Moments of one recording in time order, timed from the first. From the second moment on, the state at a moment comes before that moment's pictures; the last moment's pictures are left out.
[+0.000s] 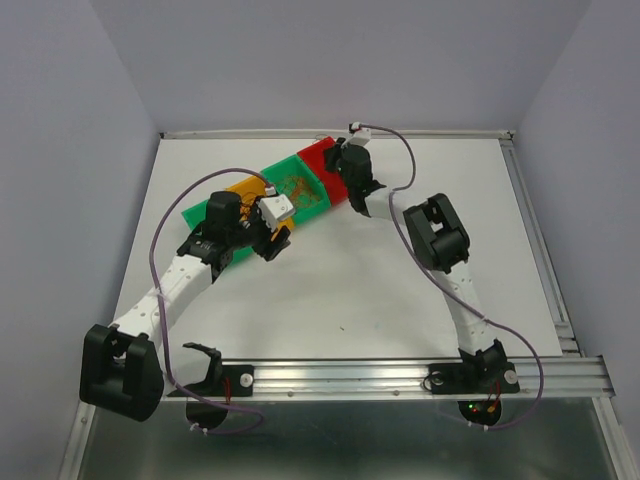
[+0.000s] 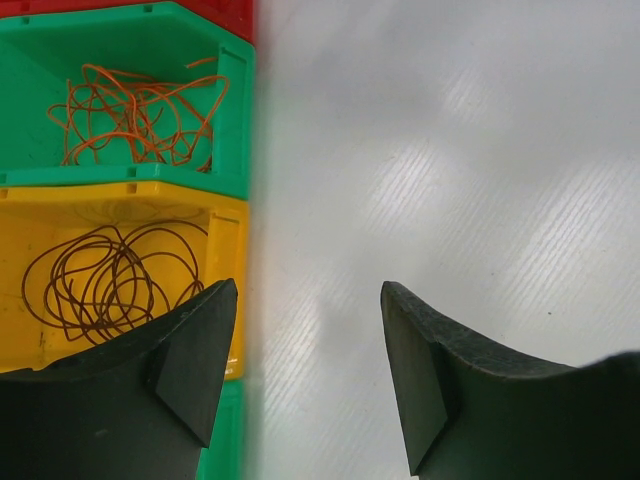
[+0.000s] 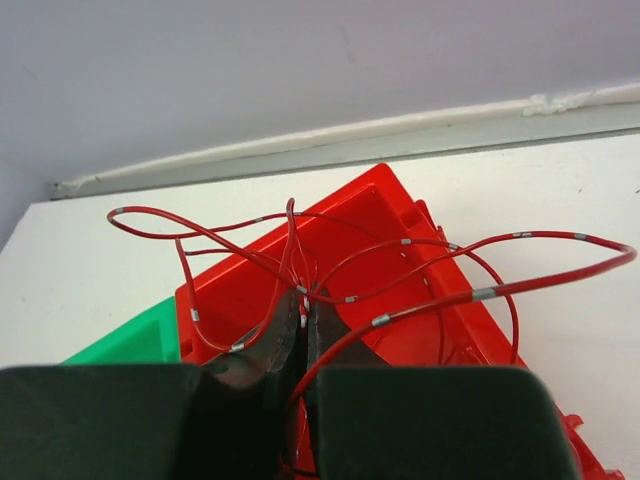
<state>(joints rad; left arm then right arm) -0.32 1.16 0.77 -0.18 0.50 0.45 0.52 2.45 1.77 0.63 0.23 0.47</state>
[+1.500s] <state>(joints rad) -0.32 1.16 0.76 -0.19 0.51 0.47 0.52 2.54 2.23 -0.05 0.23 0.30</state>
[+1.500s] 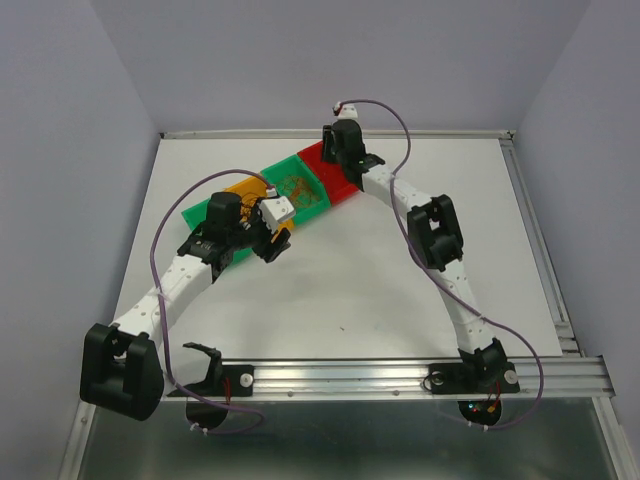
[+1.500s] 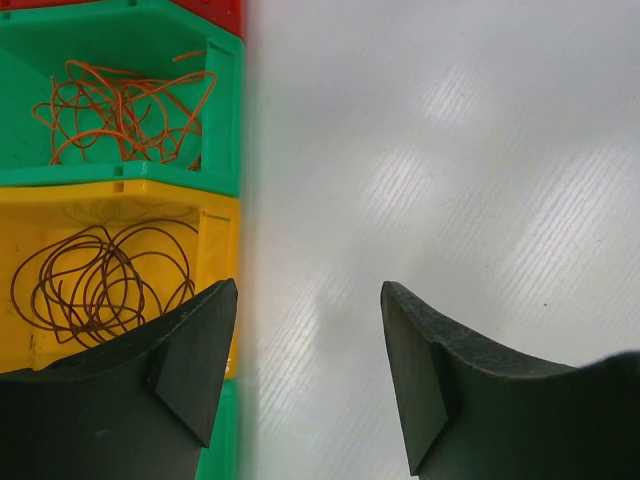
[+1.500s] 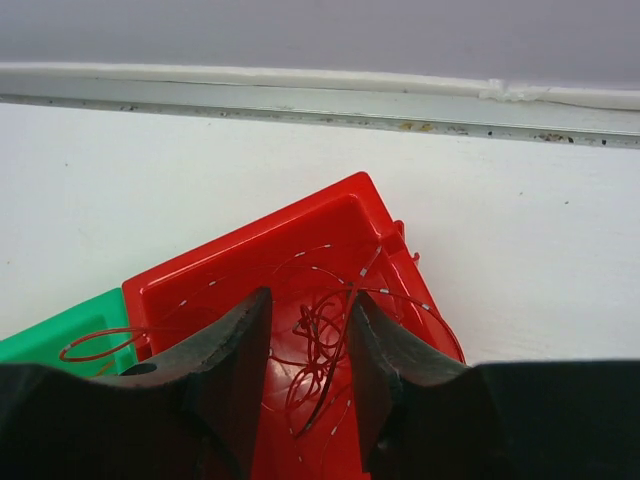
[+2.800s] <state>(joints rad) -0.23 0.91 0.65 -0.05 0.39 0.37 0.55 1.04 0.61 0.34 0.18 0.31</state>
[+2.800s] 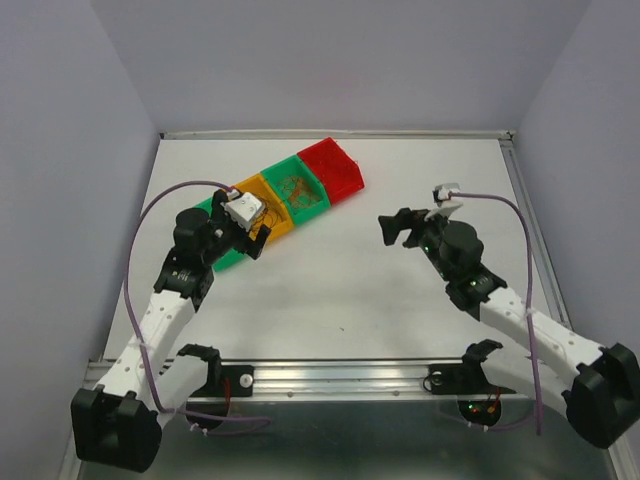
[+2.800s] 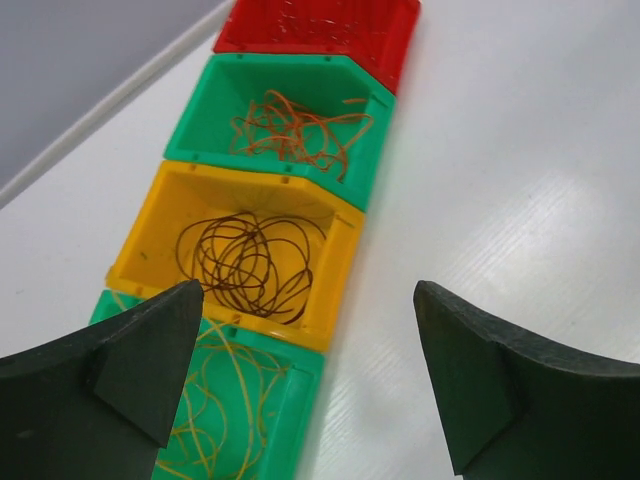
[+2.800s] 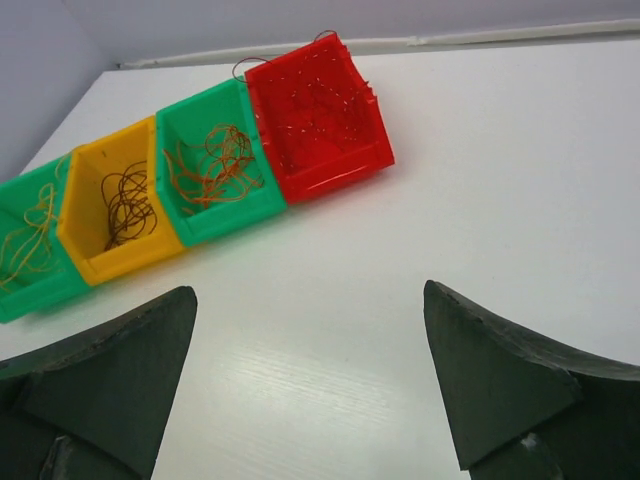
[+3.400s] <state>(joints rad) -0.17 0.68 0.47 0.19 0.24 0.17 0.55 0.33 0.11 0.35 0.29 0.47</state>
